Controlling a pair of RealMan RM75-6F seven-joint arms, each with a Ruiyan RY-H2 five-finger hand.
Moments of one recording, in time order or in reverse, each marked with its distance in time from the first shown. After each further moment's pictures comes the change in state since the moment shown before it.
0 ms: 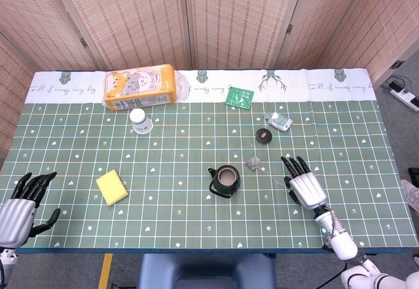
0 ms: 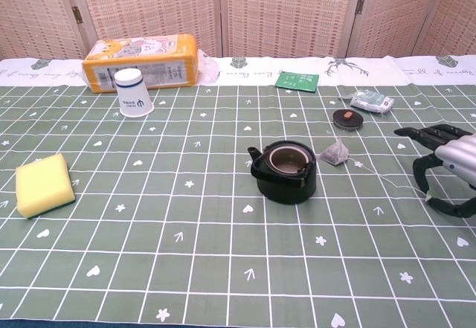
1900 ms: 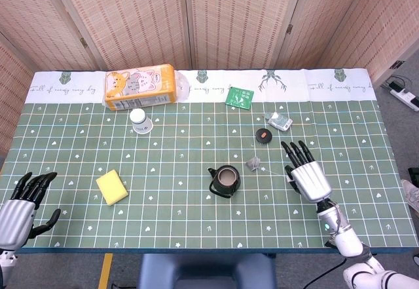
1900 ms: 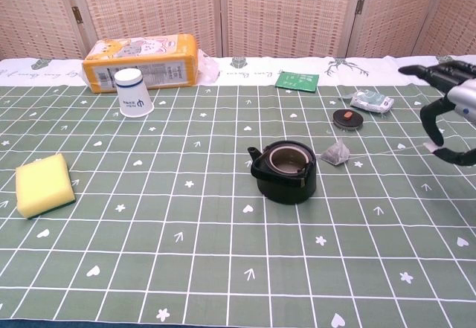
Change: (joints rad) left arm 0.003 -0.001 0.005 0.008 0.035 0.032 -0.010; right arm 0.016 0.122 0.060 -0.212 -0.037 0.154 -0.132
